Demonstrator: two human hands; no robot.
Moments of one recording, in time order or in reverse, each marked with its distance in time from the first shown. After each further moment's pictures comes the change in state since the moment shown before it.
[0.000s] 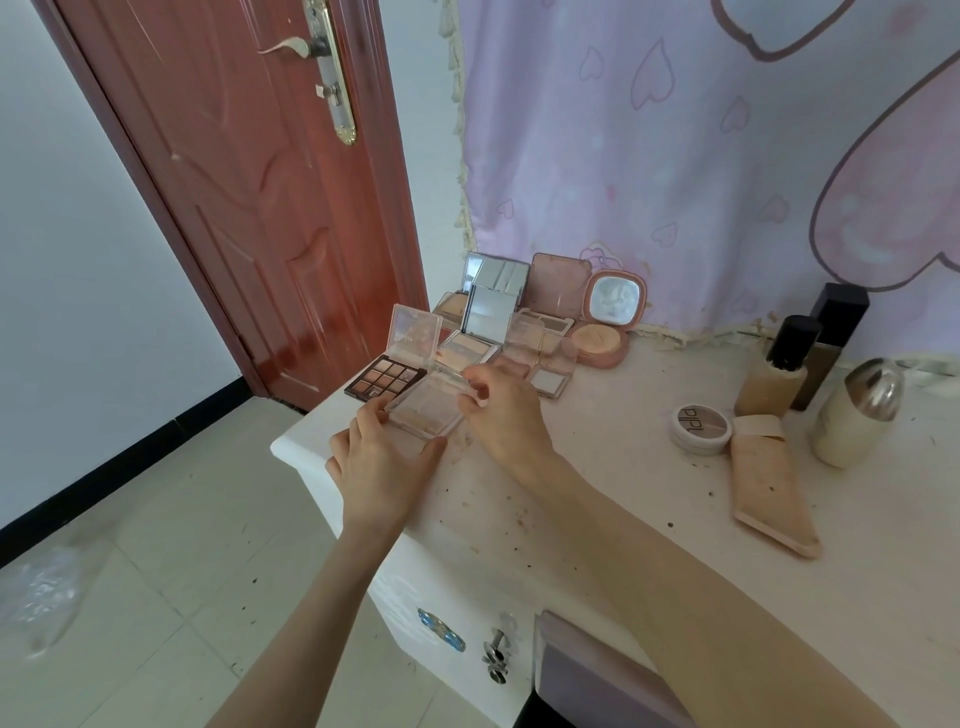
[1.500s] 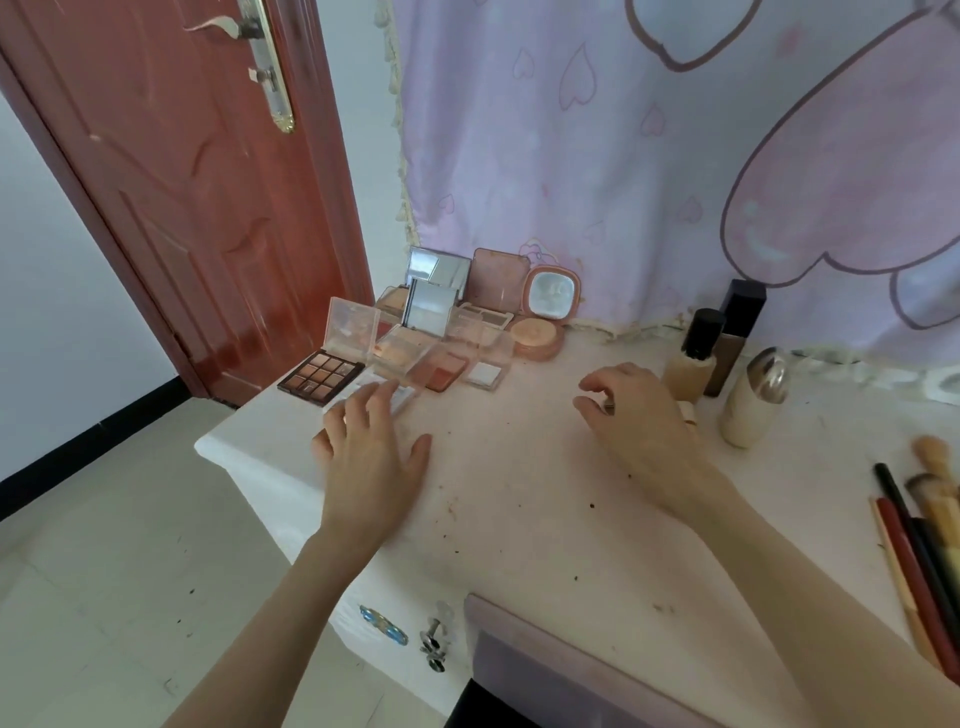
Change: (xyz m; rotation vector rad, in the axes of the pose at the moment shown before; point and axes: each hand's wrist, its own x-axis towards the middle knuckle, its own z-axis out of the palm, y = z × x) left_hand -0.029 0.031 0.015 0.212 -0.042 0.333; right_hand -0.047 0.063 -0.144 -0.457 0.073 0.078
